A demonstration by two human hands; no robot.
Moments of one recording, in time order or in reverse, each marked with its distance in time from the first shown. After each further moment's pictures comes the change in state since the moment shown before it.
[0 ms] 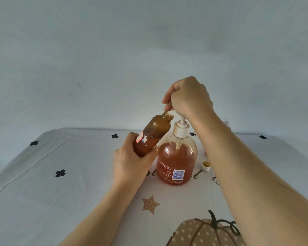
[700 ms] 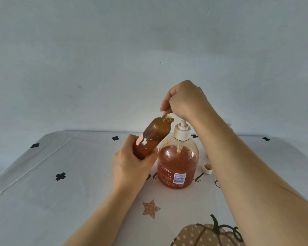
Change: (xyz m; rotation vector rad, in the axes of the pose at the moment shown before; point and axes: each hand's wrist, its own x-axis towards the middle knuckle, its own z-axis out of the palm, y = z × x) left_hand 0.001 -0.005 0.002 -0.011 0.028 0.029; right_hand 0.015 0.002 0.006 -0.055 -0.110 -0.018
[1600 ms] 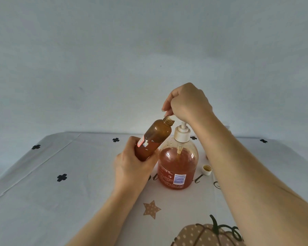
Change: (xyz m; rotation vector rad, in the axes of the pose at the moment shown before) left_hand -0.001 0.001 -0.002 -0.010 -0.016 -0.009; right_hand -0.013 -0.004 -0.006 -0.022 0.051 0.013
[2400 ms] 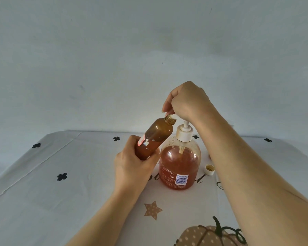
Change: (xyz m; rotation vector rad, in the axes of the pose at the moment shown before) left_hand 0.002 -0.003 0.001 -0.008 0.016 0.003; right_hand 0.015 0.003 0.007 -0.002 -0.065 -0.021
